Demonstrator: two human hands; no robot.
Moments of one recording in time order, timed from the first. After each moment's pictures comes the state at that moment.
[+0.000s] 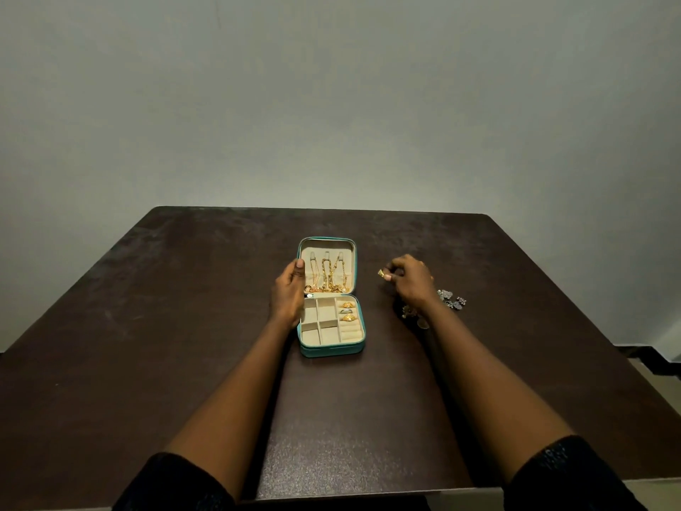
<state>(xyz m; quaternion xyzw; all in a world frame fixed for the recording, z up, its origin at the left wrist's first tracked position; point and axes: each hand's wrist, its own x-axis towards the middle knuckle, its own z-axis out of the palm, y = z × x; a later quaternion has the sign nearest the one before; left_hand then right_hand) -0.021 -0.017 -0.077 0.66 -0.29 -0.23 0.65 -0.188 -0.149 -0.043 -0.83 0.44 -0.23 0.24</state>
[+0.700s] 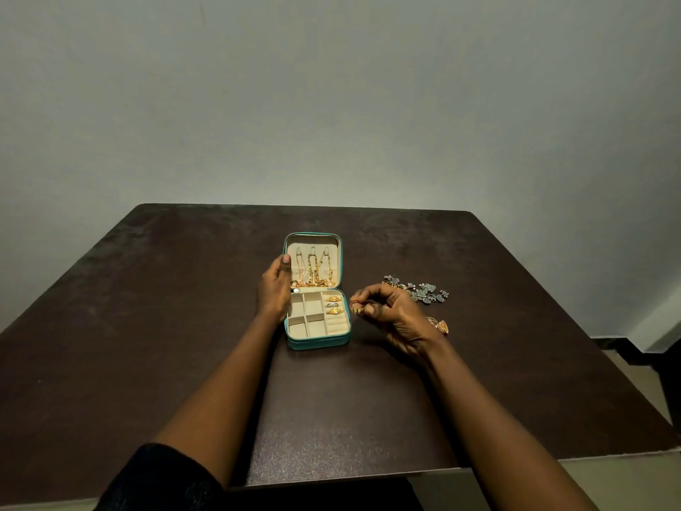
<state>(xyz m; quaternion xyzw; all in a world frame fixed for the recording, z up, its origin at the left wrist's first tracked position) -0.020 -0.016 -0.079 0.66 -0.30 -0.22 0.66 -0.231 -0.065 -0.041 -0.51 0.17 -0.28 0.79</state>
